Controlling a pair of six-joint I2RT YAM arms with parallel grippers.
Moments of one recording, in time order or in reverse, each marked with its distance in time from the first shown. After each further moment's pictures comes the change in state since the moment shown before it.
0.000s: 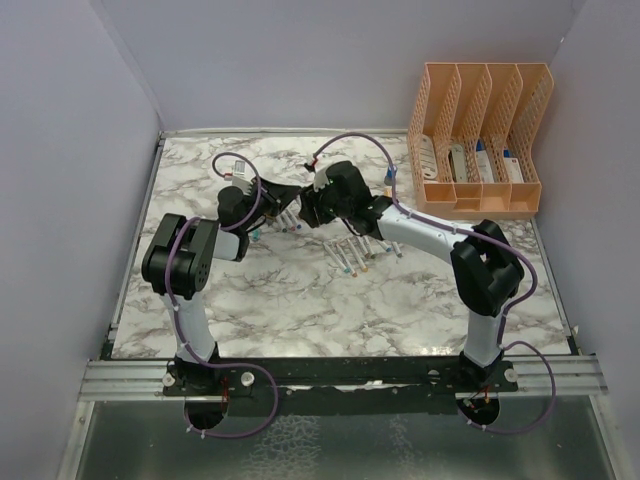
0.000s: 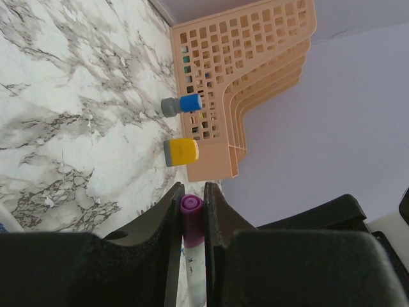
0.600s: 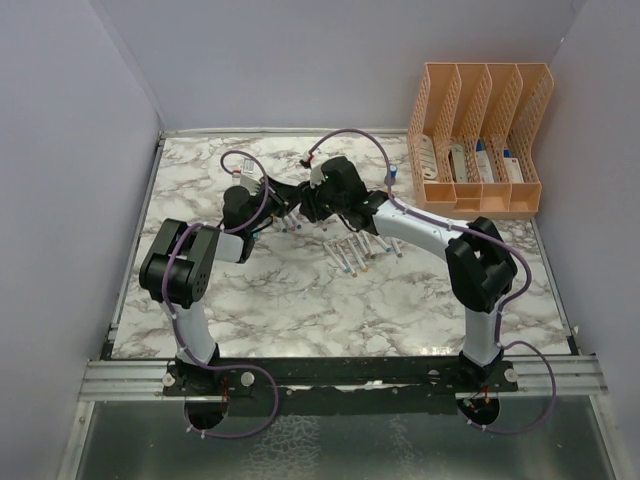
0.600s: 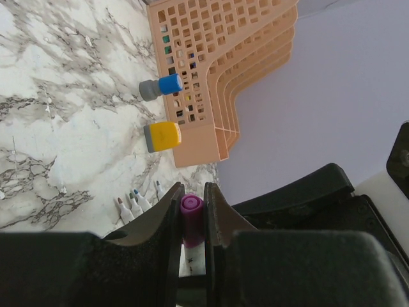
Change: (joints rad) left arm -0.060 -0.066 -0.014 -0.028 0.000 0.027; right arm 0.001 0.045 0.082 -0.053 0.006 -0.003
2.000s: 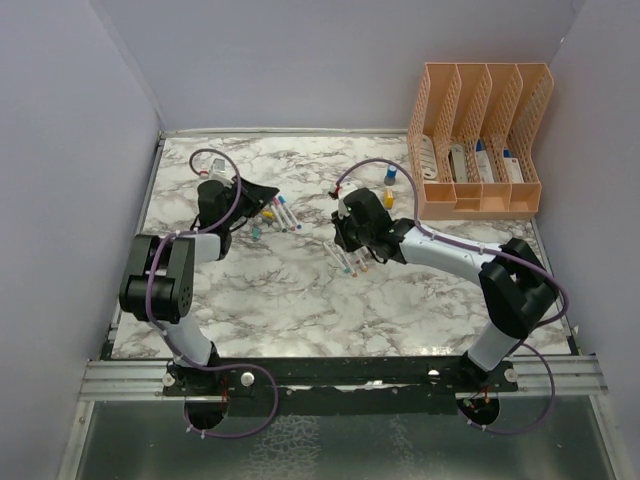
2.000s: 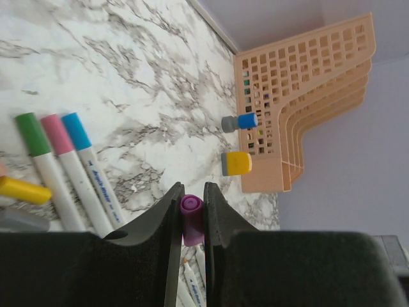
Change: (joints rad) left arm 0.131 -0.103 0.016 -0.321 -0.052 0.203; right arm 0.006 -0.259 -0.382 -0.050 0.132 0.046
